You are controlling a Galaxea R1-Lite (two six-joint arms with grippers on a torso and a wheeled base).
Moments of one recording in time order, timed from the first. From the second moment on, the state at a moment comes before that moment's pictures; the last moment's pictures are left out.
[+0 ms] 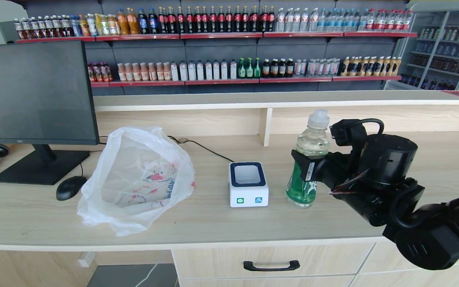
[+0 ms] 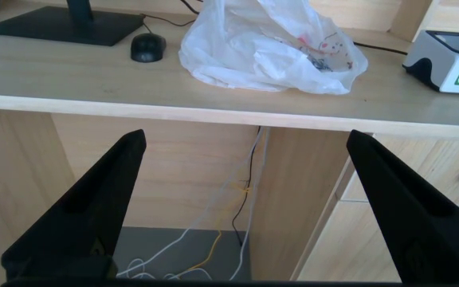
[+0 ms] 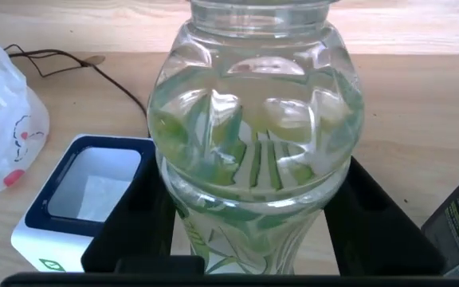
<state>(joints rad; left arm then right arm) 0.00 0.00 0.00 0.00 0.00 -0.01 0.50 1.85 -0.71 -1.09 -0.30 0.07</state>
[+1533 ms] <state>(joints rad) 0.00 0.00 0.00 0.00 0.00 -0.01 0.58 1.43 -0.52 -1.13 0.05 0.14</state>
